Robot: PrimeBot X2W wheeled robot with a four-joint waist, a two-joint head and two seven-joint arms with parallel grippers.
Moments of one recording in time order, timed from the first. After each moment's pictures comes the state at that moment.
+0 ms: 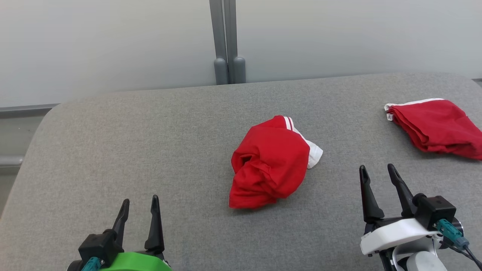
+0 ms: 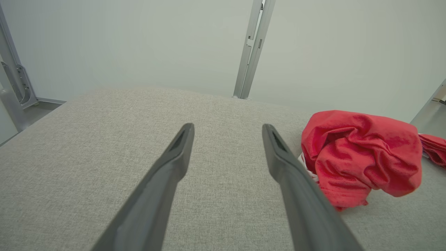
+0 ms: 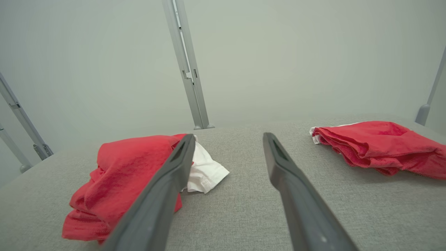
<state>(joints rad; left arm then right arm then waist) 0.03 0.20 -0.32 0.15 -0.51 0.14 -0.26 -0.02 -0.05 0.02 0.16 0.20 0.13 -0.26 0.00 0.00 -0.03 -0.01</state>
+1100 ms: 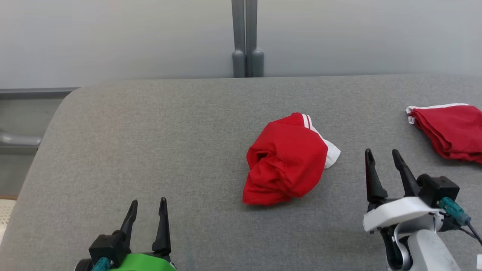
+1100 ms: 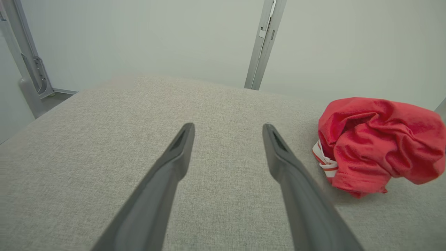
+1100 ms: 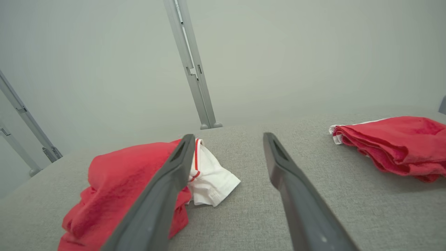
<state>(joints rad) 0.03 0.09 -0.21 0.22 -0.36 0.02 -0.26 -0.13 -0.05 -0.01 0.27 0.25 0.13 -0.26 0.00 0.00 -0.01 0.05</state>
